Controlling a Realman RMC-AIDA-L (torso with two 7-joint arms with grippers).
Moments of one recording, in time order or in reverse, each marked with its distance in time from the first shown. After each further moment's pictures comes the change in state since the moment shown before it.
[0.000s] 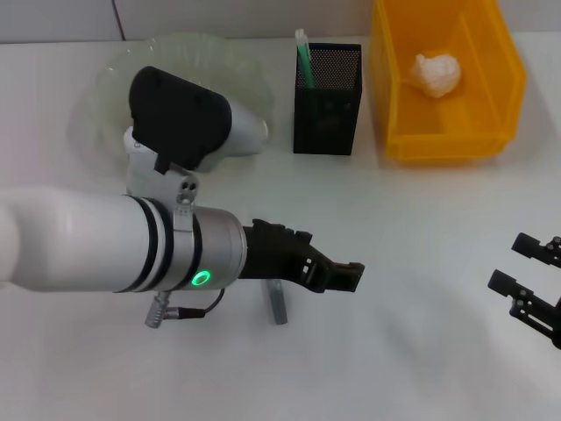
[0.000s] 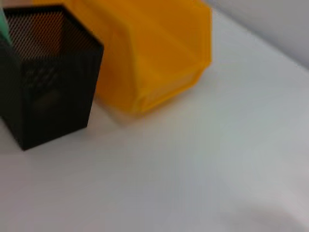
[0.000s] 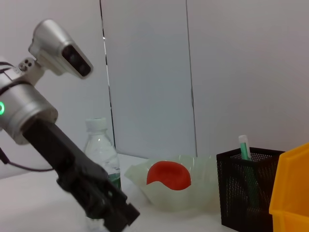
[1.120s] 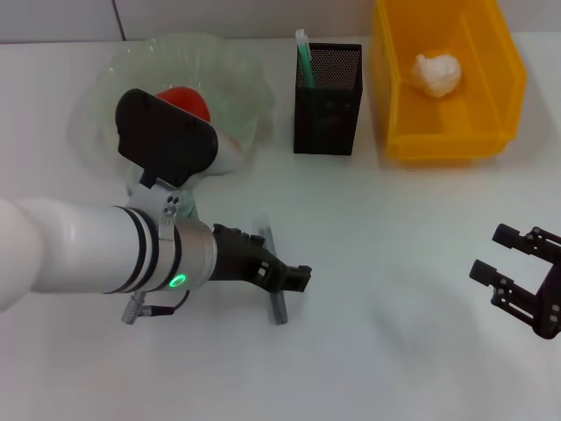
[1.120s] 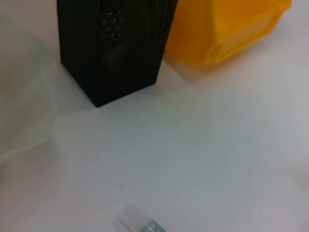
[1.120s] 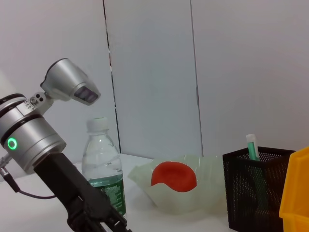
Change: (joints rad) left arm -0.029 -0.001 -0.005 -0.152 0.111 -0.069 0.026; right arm 0.052 0.001 -0.009 0.044 -0.005 0.034 -0.001
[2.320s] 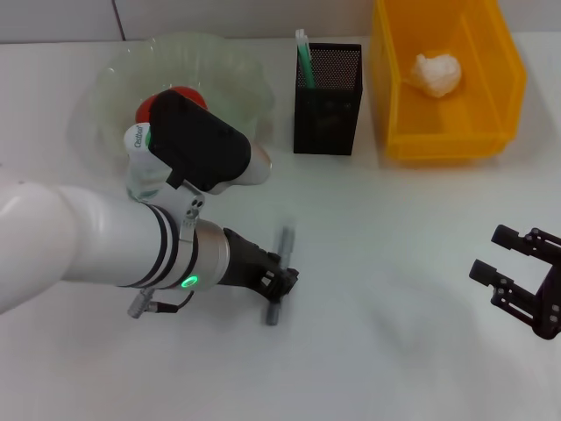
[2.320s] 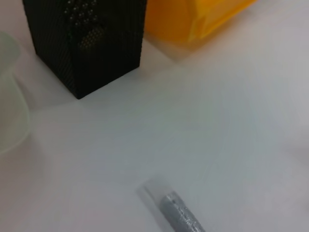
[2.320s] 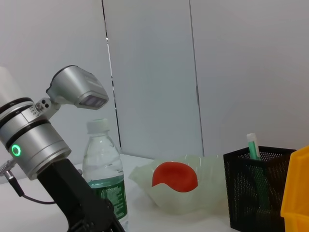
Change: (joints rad) left arm -0.084 0.000 0.031 -0.045 0.044 0.052 0.002; right arm 0.000 0.000 -0.001 0.000 0.000 -0.004 0.012
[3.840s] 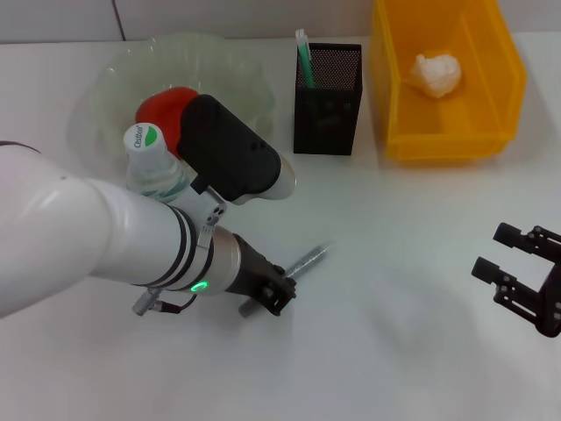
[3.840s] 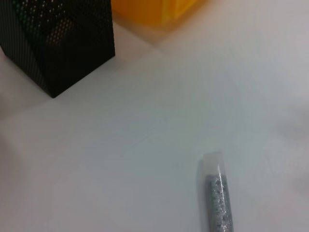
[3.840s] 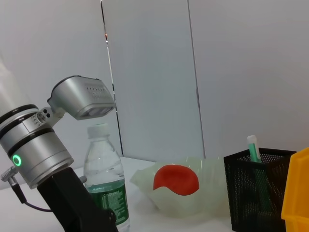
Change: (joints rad) left arm -0.066 0.000 0.042 -0.023 0.039 0.053 0.005; right arm 0.000 -0.002 0.003 -0.009 0.000 -0.008 0.027
